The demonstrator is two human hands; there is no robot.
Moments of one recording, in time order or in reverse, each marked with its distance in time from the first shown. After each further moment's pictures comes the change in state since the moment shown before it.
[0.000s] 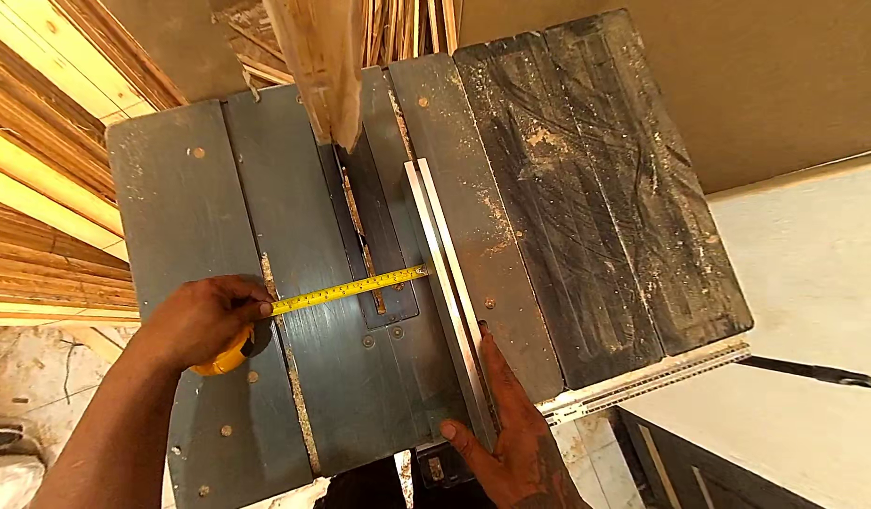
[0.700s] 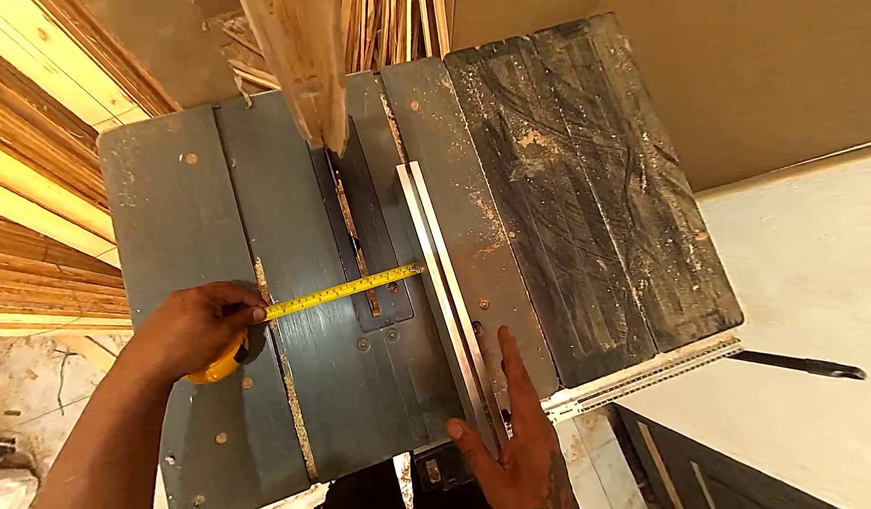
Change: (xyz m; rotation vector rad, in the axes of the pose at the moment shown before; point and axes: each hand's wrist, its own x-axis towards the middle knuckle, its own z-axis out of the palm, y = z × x) left_hand -0.002 -0.006 0.004 -0.025 0.042 0.058; right_hand -0.007 -0.010 -0.004 0.050 0.105 0.065
